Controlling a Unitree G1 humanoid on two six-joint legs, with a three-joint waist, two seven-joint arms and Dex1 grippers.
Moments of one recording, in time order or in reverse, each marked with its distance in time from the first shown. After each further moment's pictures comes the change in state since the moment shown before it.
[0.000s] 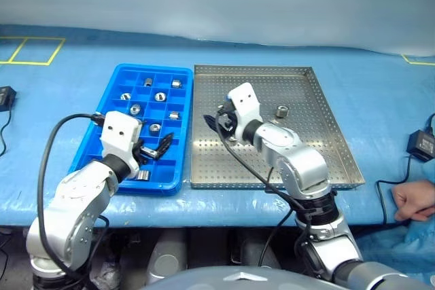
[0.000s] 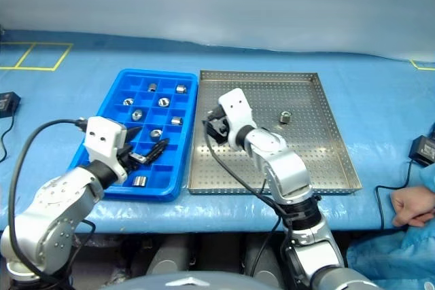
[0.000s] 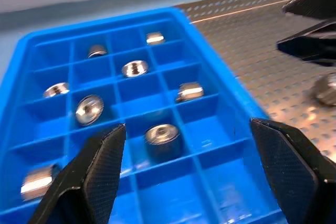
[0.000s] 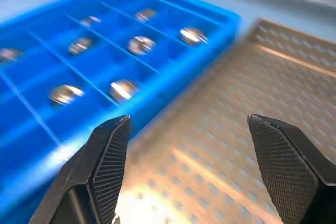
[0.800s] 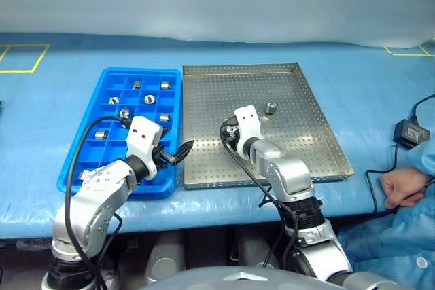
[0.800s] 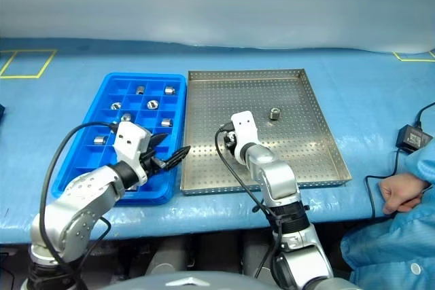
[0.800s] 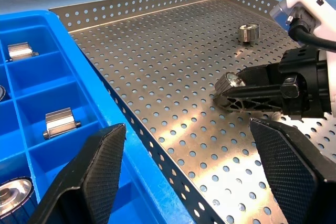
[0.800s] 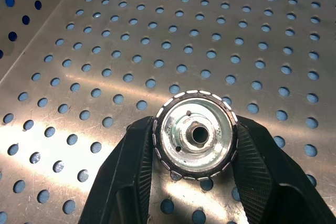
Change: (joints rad) left arm -0.011 0.014 -0.118 0.132 -0.018 -0.104 -0.019; right arm 0.052 0.111 -0.035 0.224 -0.069 -0.036 -0.155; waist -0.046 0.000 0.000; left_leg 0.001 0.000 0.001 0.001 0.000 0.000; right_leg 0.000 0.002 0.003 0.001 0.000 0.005
